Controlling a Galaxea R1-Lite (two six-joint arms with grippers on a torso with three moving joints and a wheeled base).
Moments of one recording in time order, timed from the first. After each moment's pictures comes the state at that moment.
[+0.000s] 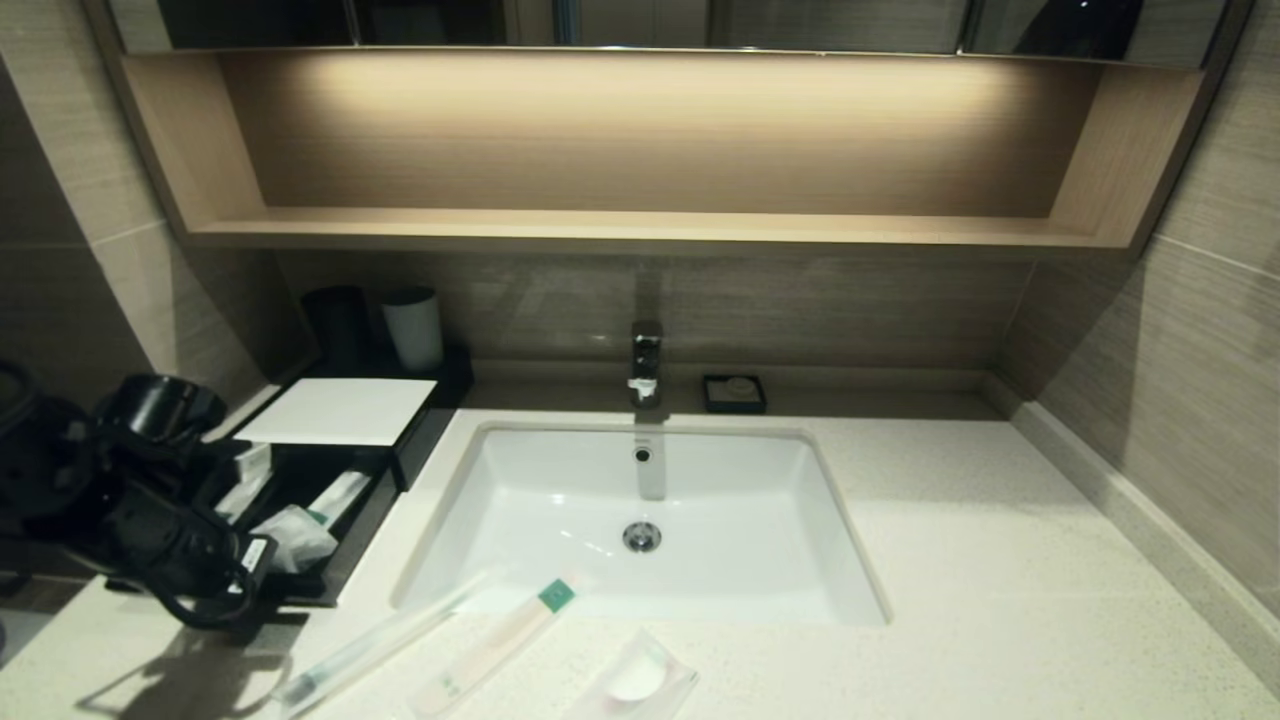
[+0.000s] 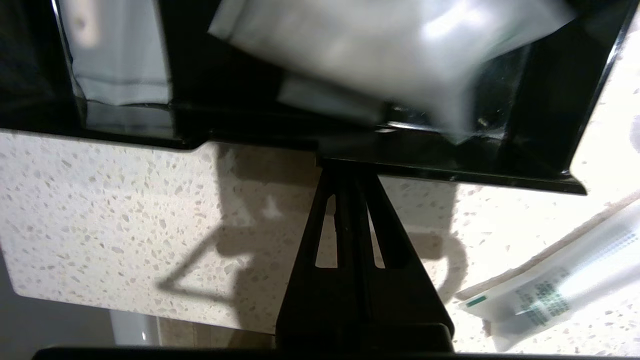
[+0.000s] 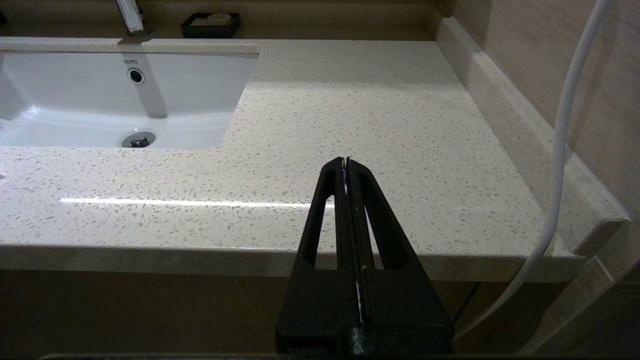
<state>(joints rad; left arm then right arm) 0.15 1.77 -0.93 0.31 0.02 0.17 0.00 0.00 0.00 0.00 0.00 0.00</state>
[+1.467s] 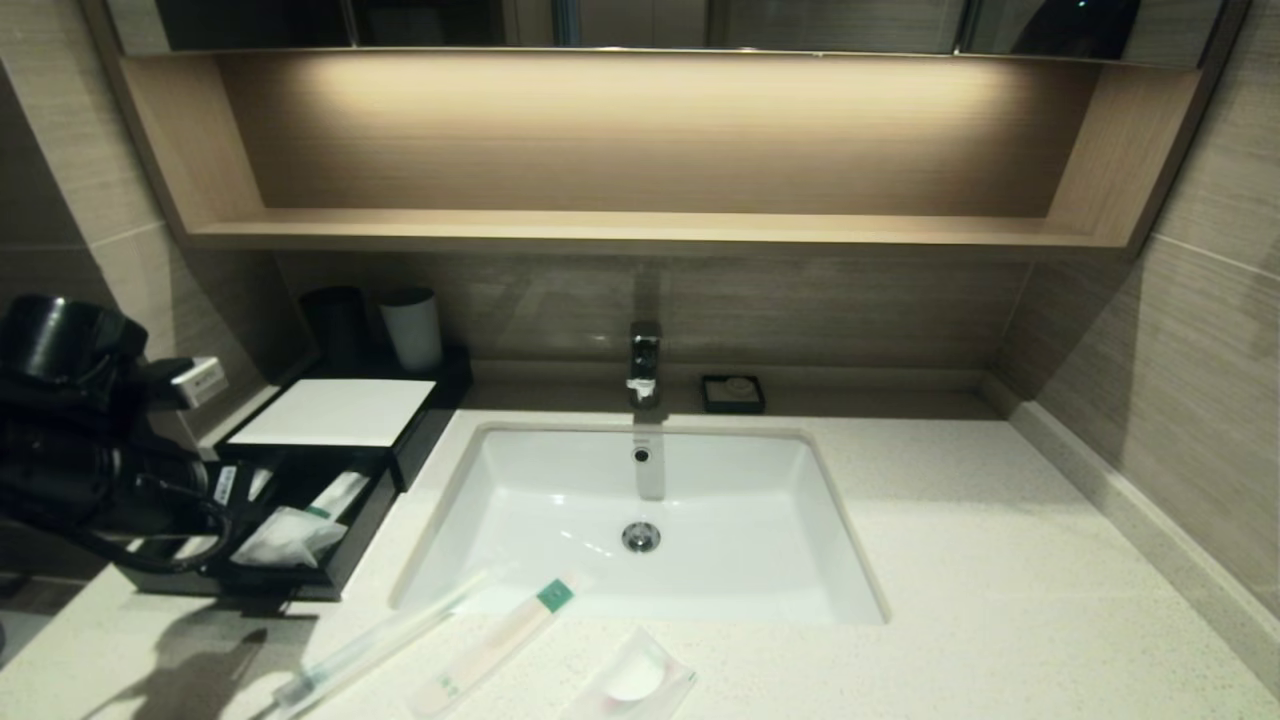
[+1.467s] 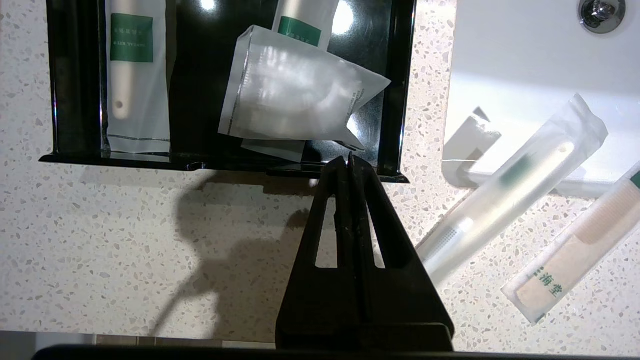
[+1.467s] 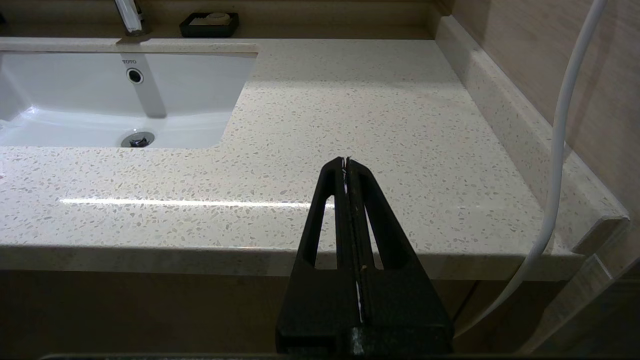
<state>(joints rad) 0.15 1.58 -0.97 0.30 -0.15 0.08 0.00 0.00 0.00 0.00 0.00 0.00</state>
